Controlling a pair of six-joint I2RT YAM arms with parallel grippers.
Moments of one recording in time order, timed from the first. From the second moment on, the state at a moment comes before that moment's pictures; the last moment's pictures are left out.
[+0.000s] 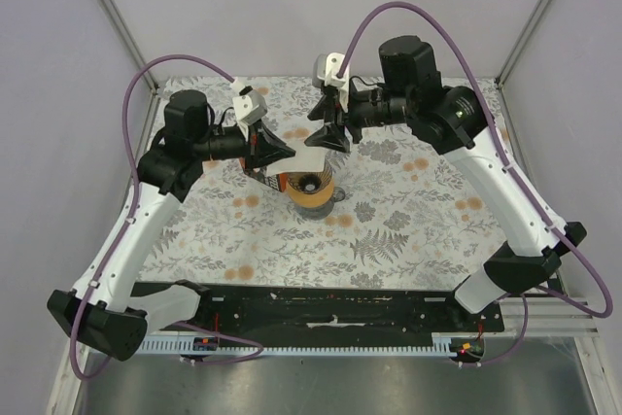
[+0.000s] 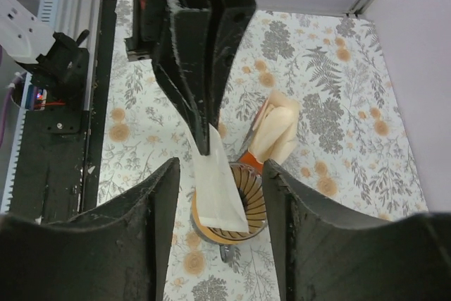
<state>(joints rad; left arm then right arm) -0.35 1.15 1.27 -0.45 0.94 0.23 0.68 1.59 2.06 -0.88 -0.68 -0.48</state>
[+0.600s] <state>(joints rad) -0.36 1.13 1.32 -0.54 0.94 0.10 0.78 1.66 2.23 -1.02 -0.51 -0.24</state>
